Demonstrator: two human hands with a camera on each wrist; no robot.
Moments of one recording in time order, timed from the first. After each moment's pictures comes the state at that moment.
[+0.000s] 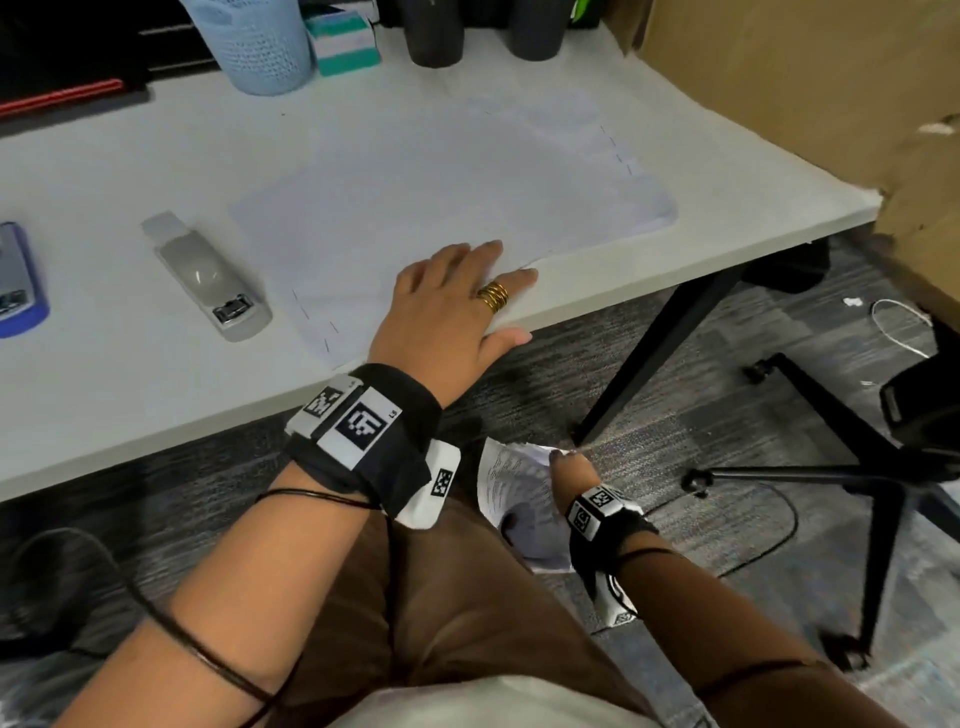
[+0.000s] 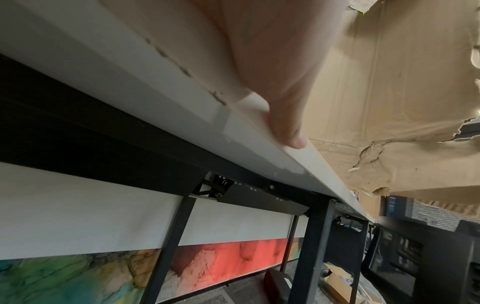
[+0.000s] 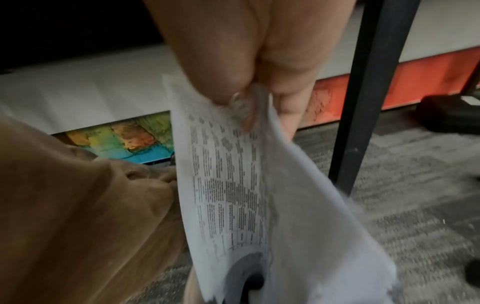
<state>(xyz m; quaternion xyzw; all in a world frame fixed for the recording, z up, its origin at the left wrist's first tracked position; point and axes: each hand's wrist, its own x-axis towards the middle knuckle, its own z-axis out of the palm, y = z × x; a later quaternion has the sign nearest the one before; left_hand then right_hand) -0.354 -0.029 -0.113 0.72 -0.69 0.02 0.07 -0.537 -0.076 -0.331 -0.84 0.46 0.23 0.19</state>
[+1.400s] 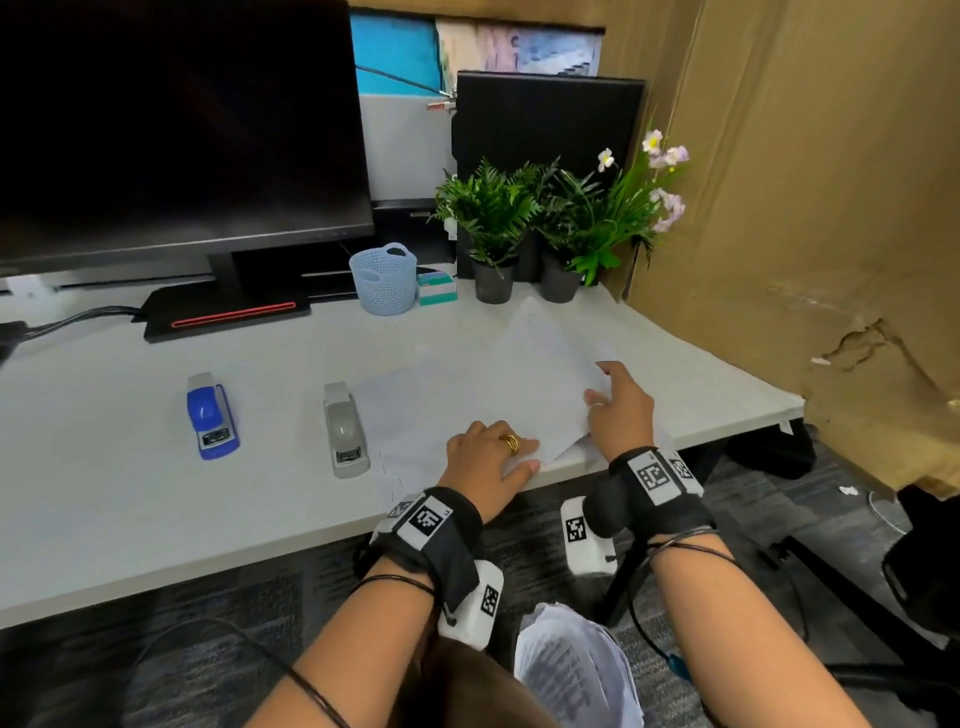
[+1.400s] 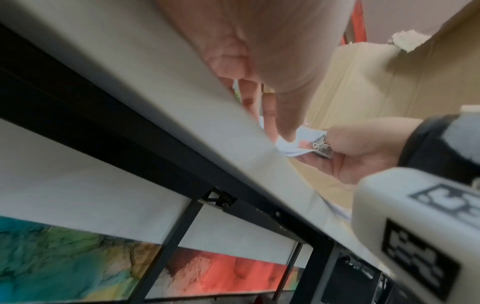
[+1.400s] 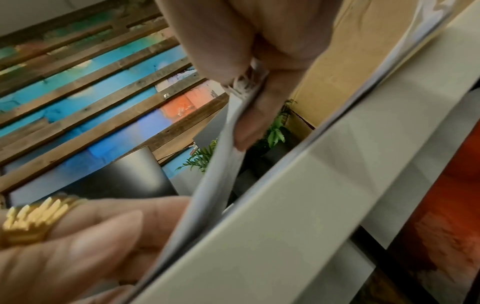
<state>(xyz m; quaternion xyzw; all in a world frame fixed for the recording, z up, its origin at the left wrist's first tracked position) -0.337 -0.004 -0.099 0.73 -0.63 -0.12 0.23 -0.467 -0.113 -0.062 -0.72 0.51 -0.37 0.31</state>
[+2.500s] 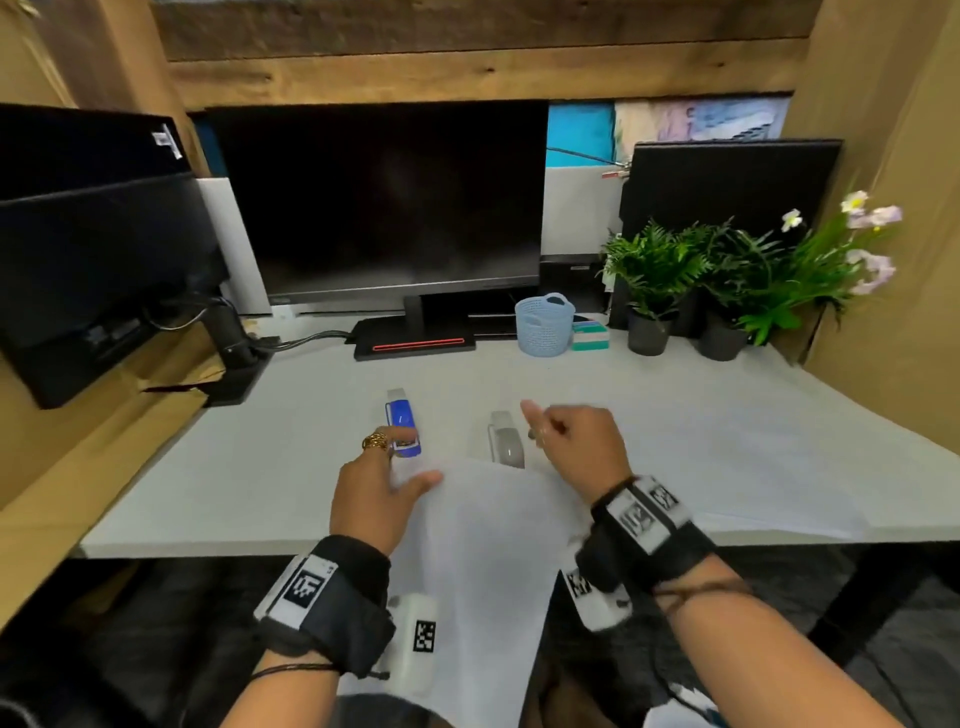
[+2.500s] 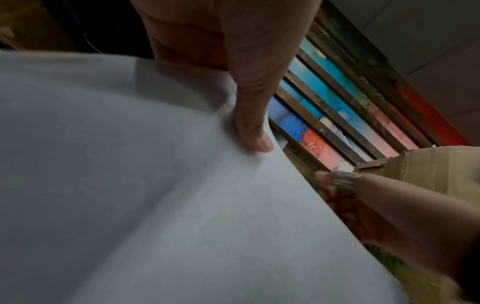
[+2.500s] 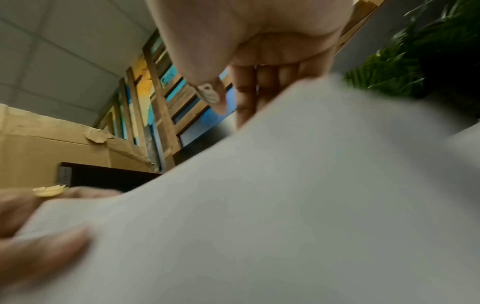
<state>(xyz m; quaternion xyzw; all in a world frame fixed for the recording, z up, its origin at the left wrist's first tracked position) -0.219 0.183 -0.047 0.83 -0.29 0.03 0.48 -0.324 -0.010 -0.035 -0.88 0.26 -0.28 0.27</state>
